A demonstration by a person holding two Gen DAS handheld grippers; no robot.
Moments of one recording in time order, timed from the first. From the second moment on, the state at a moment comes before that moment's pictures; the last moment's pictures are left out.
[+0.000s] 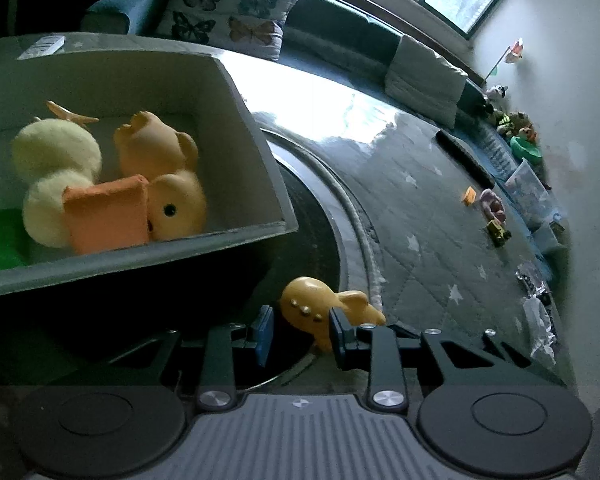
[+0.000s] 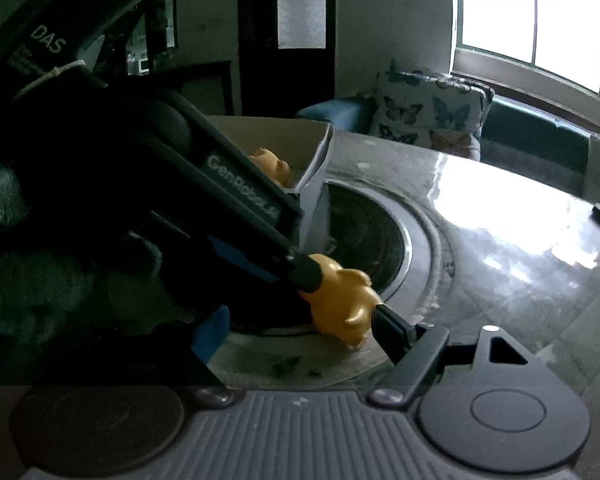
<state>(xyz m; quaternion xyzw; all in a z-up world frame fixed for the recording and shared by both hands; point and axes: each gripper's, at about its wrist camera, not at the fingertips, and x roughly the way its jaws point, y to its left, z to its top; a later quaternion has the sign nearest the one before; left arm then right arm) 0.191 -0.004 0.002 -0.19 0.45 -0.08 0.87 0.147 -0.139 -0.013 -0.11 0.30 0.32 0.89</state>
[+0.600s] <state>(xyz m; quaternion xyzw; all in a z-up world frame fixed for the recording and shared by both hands) 0.202 0.004 -0.003 -0.28 0.45 -0.06 0.85 0.183 -0.130 -0.026 -0.12 0.33 0.30 0.89</state>
